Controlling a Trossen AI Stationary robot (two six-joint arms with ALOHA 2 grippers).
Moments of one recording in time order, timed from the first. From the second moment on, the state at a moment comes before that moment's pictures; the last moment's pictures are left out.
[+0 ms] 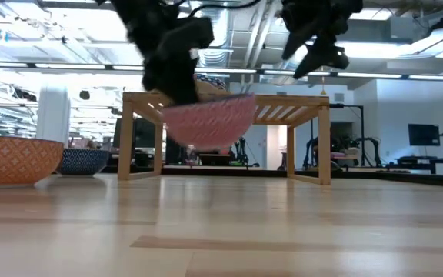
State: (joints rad) left arm -0.13 1.64 1.14 -0.42 -0.37 -0.44; right arm 0.02 1.39 1.17 -0.66 0.03 0.71
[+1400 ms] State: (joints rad) left arm -0.06 1.64 1.40 -0.46 -0.39 -0.14; right arm 0.03 1.50 1.18 -0.55 0.24 0.70
